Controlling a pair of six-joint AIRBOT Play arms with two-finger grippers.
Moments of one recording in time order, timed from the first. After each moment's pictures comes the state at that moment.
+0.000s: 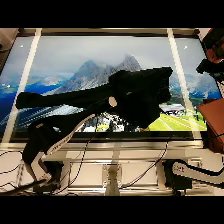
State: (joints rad) left arm -0.79 -1.87 1.35 0.55 -0.83 -1.22; right arm -0.35 -1.33 1.47 -1.51 1.05 1.60
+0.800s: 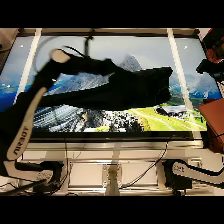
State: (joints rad) left arm -0.25 -1.53 1.57 0.45 -1.03 -1.19; right arm -0.35 -1.33 1.47 -1.52 1.06 1.60
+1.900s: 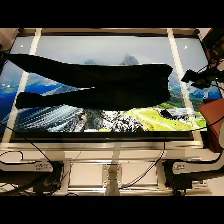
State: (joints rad) left arm 0.62 -1.53 1.58 0.69 -0.93 -1.19; right arm -0.35 -1.57 1.47 -1.31 1.17 1.50
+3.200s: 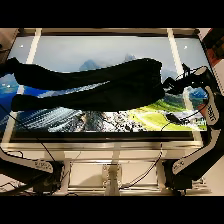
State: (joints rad) left arm 0.51 -1.71 1.58 0.84 -0.67 -1.06; right arm -0.30 -1.90 1.55 -0.98 1.21 1.37
